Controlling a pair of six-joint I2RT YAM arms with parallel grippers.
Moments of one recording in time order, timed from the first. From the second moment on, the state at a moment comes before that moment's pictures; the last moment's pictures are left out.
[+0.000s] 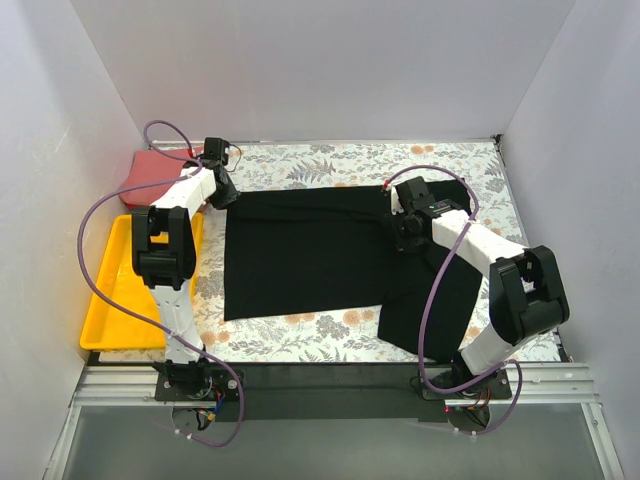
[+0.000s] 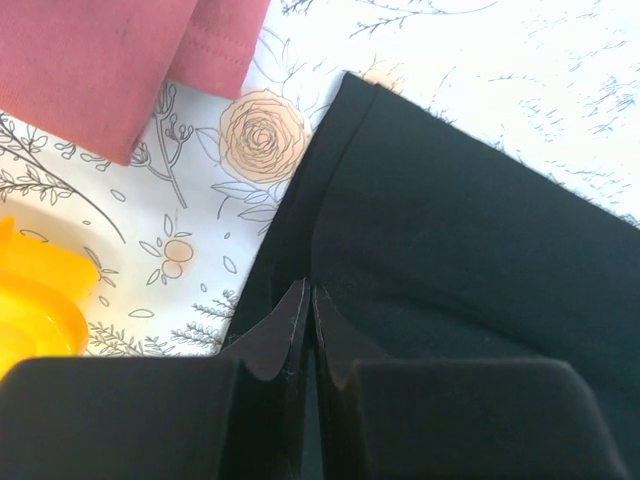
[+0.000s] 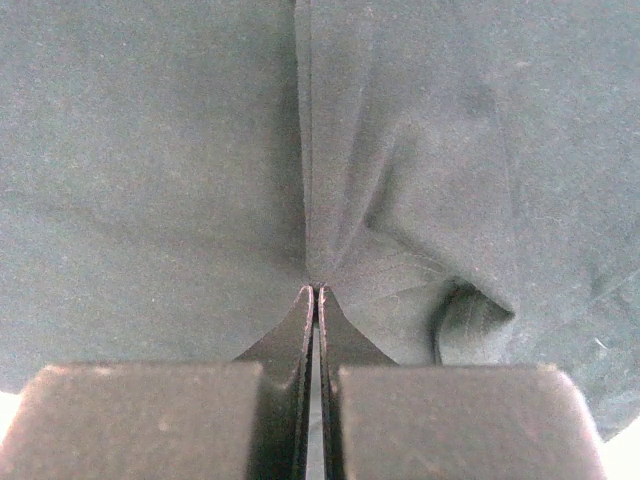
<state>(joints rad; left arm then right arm) -0.09 2.06 1.62 -0.62 -0.20 -0.57 0.41 1.60 1.08 -0.54 0.02 0.01</state>
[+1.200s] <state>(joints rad) -0.08 2.12 1.76 -0.76 -0.19 -0.55 0.39 1.68 1.17 -0.66 0.14 0.02</state>
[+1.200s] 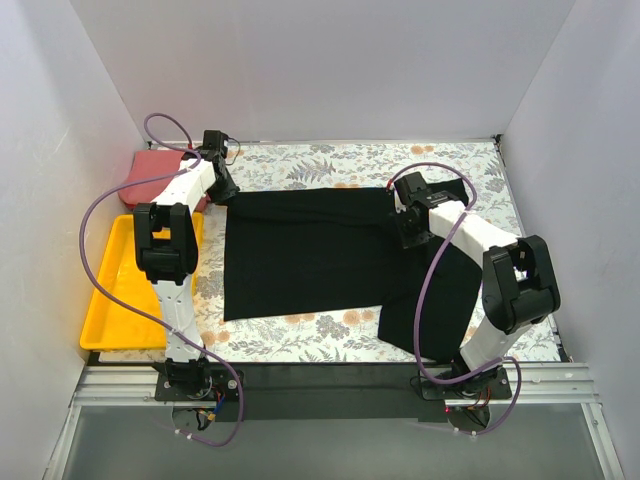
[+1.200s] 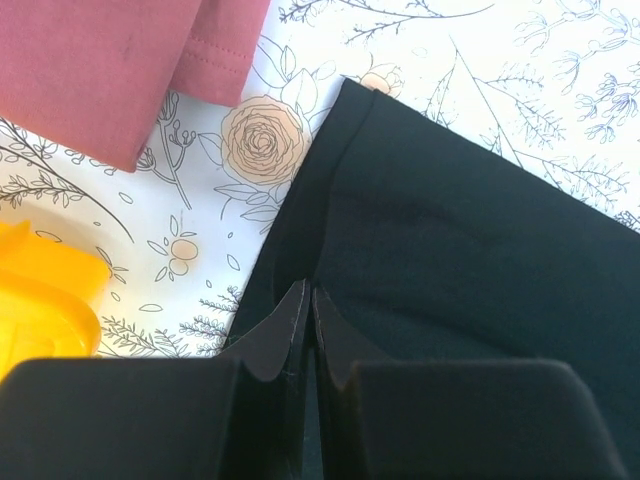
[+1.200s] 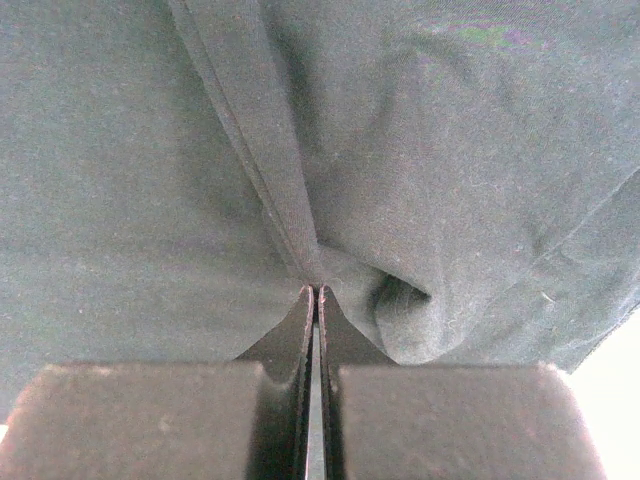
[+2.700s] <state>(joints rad) -0.05 2.08 1.57 -0.70 -0.08 -0.59 0.30 1.67 1.24 -0.70 0.02 0.05</state>
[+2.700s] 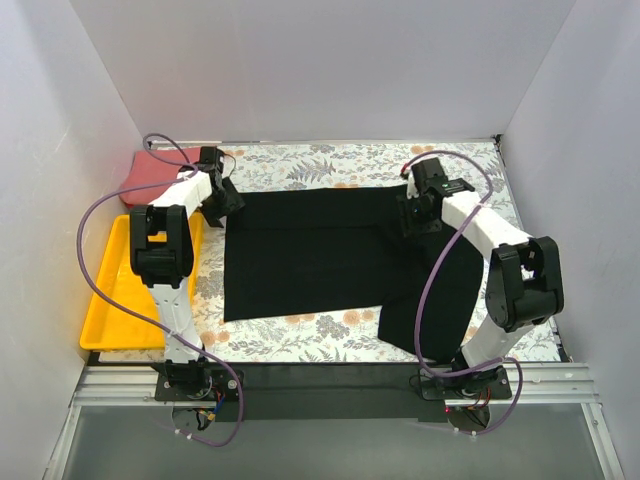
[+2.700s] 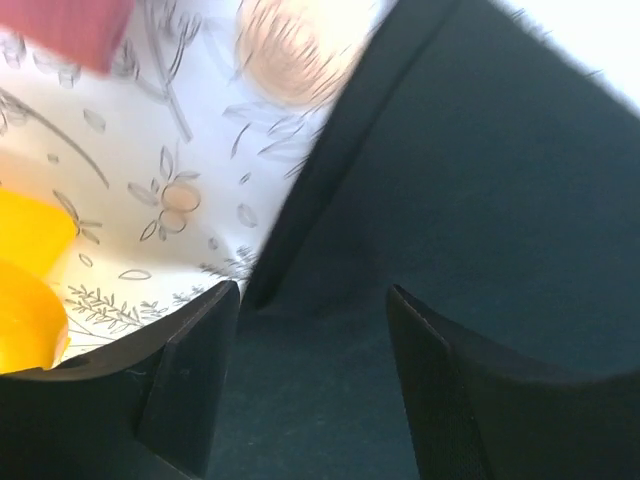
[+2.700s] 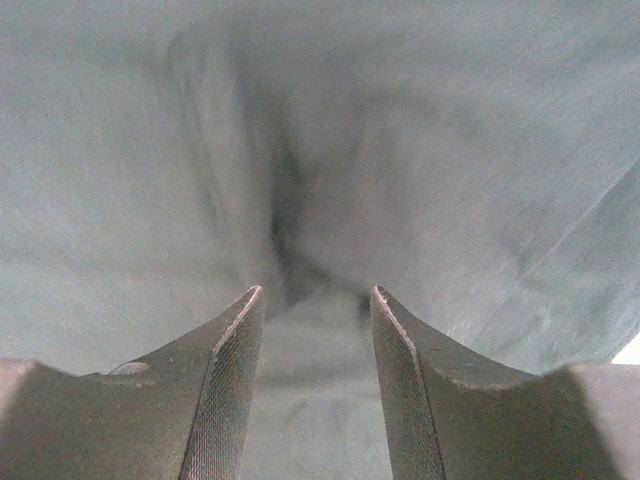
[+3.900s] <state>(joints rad) -0.08 2.41 1.99 -0.48 -0.04 -0.65 -0.33 2.25 1.58 -0.13 -0.54 0.44</state>
